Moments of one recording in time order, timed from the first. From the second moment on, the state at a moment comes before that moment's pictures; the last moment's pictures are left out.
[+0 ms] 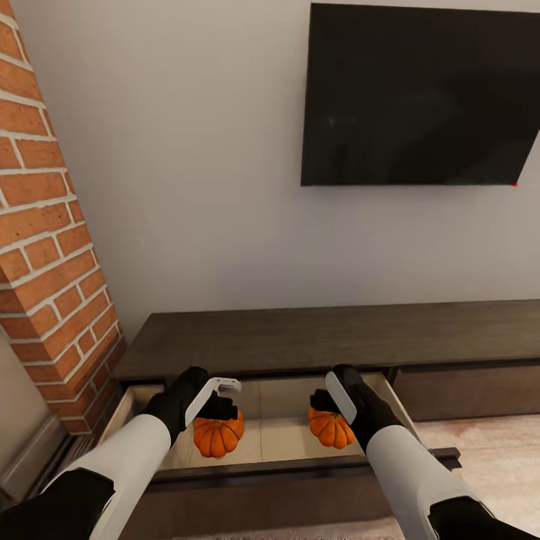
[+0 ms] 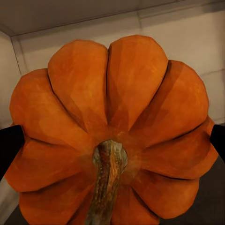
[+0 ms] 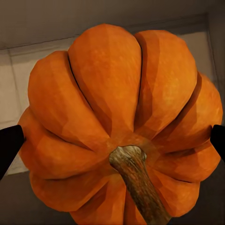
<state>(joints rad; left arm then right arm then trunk) -0.87 -0.09 -0.25 -0.45 0.21 0.88 0.02 -0.79 0.12 0.13 -0.64 -0.40 0.88 -0.46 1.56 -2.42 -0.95</state>
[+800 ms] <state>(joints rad) -0.87 -0.09 -0.25 -0.45 0.21 0.88 0.02 -0.79 0.12 0.19 -0.63 -0.41 0.86 -0.46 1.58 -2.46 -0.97</state>
